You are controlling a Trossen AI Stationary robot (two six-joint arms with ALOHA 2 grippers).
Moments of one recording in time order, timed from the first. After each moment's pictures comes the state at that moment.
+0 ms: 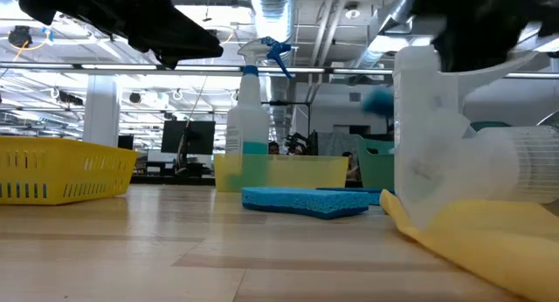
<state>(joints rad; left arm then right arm) -0.30 1.17 0.49 0.38 -0.37 -0.06 0.47 1.46 1.02 -0.90 0.47 0.55</state>
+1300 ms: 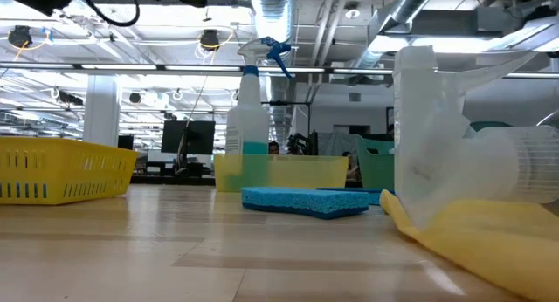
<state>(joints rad) -0.46 1.43 0.56 0.84 -0.26 0.38 0.40 1.23 0.68 0.15 -0.33 -0.38</state>
